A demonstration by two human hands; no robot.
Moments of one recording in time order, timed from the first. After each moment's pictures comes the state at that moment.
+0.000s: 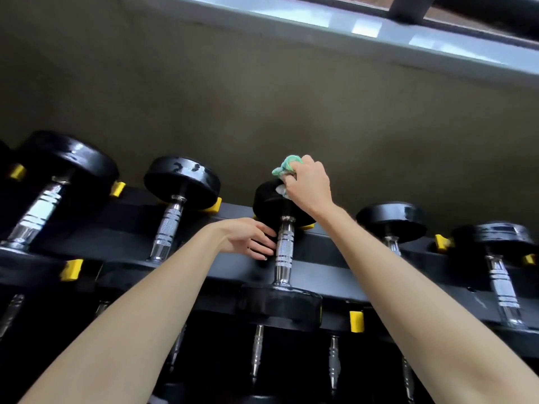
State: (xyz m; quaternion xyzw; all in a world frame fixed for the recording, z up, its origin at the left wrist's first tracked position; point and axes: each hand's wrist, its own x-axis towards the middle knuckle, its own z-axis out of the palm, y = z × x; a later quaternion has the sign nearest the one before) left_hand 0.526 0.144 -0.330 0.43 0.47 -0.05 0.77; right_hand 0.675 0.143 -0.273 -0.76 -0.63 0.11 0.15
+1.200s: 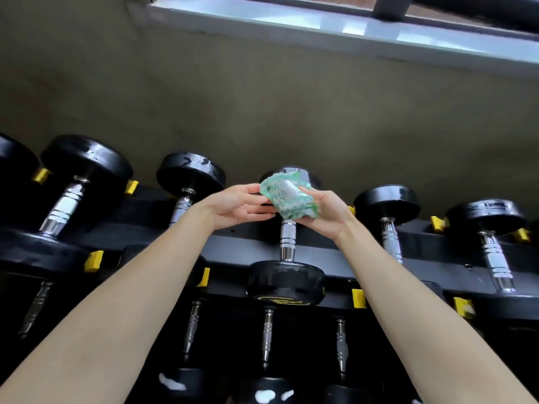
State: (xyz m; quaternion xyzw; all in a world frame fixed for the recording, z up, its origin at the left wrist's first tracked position) left_hand 0.500 0.135 -0.282 0.39 0.37 0.15 0.83; right_hand 0.689 0.070 -0.281 -0.43 -0.15 0.75 0.48
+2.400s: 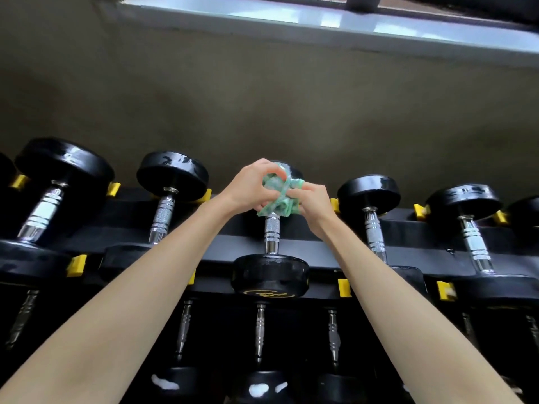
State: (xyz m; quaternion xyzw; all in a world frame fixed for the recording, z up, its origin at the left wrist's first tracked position) left_hand 0.554 0.111 -0.248 0.77 0.41 0.17 0.45; right_hand 0.690 0.060 -0.290 -0.66 -0.28 0.50 0.48
